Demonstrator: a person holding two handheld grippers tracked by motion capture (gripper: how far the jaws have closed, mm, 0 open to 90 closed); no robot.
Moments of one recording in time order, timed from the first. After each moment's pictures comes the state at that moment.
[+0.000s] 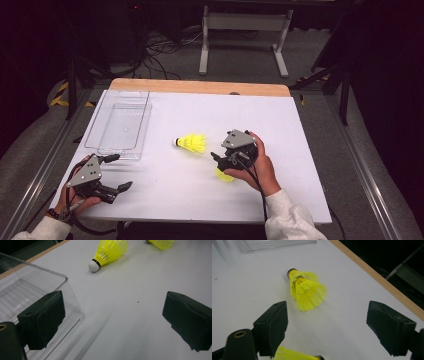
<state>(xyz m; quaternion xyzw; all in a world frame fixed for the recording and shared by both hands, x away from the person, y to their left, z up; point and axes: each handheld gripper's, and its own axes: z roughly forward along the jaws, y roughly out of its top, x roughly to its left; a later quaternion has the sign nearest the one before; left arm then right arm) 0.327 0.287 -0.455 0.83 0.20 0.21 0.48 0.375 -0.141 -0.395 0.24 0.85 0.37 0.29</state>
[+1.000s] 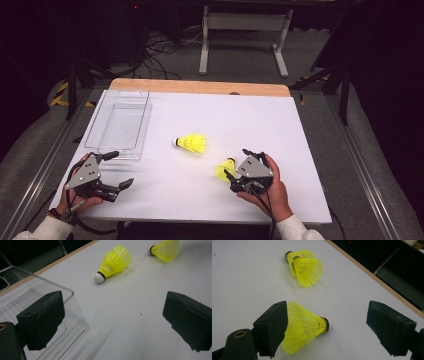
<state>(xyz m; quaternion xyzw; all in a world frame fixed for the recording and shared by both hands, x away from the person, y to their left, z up) 0.323 0.280 -0.448 0.80 0.20 0.25 0.51 0.320 -0.173 -0.426 0.26 0.82 0.37 0.35</state>
